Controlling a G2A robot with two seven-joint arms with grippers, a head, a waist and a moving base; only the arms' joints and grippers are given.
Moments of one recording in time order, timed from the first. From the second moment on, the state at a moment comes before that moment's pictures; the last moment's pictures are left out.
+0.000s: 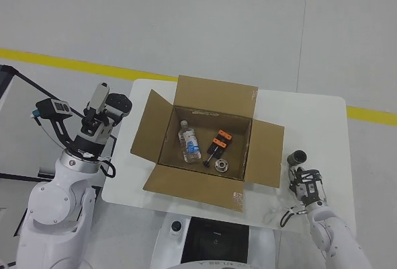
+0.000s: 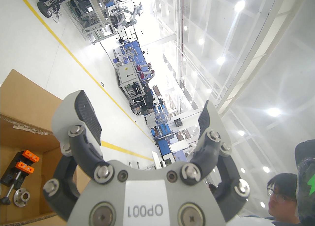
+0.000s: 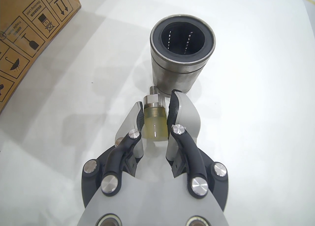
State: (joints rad) left arm 1.79 -1.23 -1.76 -2.30 -0.25 -0.08 -0.30; right arm -1.76 -1.20 1.53 -1.35 -1.37 -0.22 -0.15
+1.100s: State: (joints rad) left arm 1.79 -1.23 -1.76 -2.30 -0.25 -0.08 -0.30; right arm -1.89 -1.19 1.56 -1.45 -1.38 -0.20 -0.21
